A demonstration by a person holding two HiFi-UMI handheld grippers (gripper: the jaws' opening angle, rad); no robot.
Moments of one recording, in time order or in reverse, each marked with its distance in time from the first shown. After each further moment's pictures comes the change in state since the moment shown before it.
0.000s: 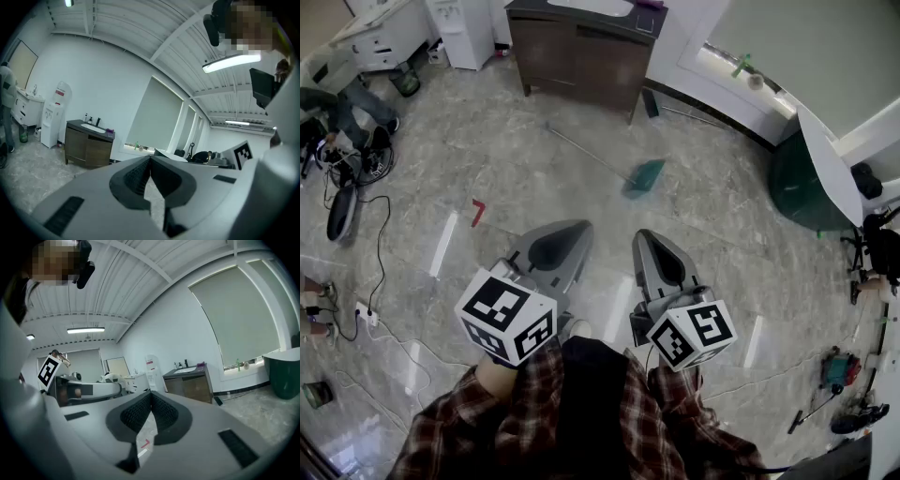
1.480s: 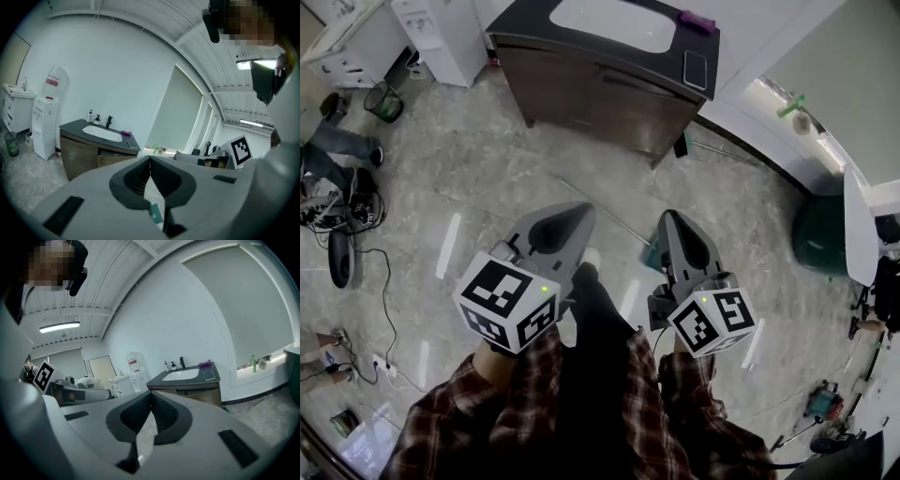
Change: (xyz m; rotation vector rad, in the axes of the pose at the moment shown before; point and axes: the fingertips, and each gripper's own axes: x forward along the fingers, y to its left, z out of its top) left arm 0.356 0.448 0.189 -0.026 0.094 0.039; right arm 0.532 -0.251 0.139 0.061 0.044 -0.070
